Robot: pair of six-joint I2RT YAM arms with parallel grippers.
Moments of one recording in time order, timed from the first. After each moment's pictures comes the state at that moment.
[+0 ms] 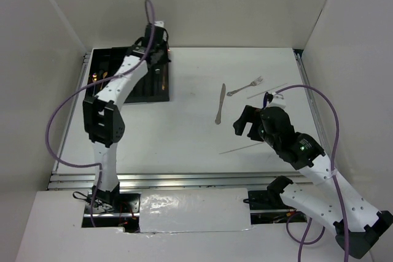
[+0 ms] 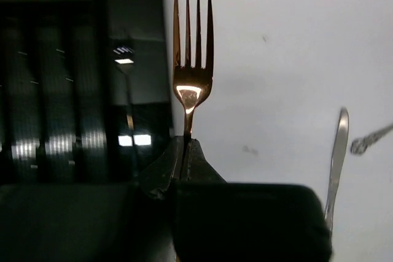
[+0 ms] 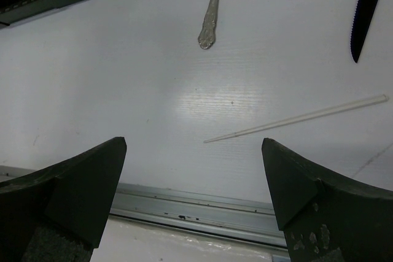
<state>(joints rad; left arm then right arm) -0.36 2.12 2.06 -0.64 -0.16 -0.30 0.60 0.74 0.87 -0.74 0.27 0.68</state>
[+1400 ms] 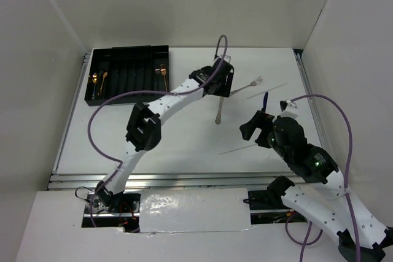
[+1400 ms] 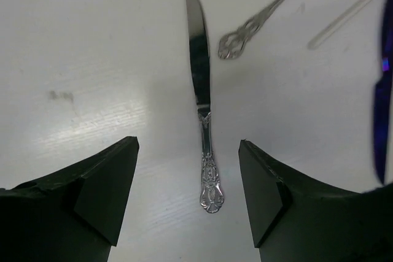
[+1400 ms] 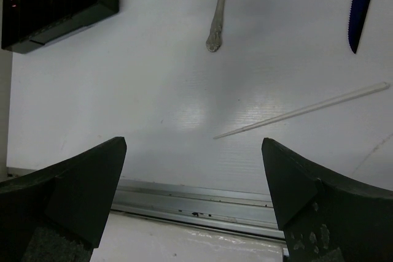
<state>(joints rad) -0.73 2.32 2.26 -0.70 -0.25 -0.41 0.62 0.61 0.85 -0.79 0.29 0.75</state>
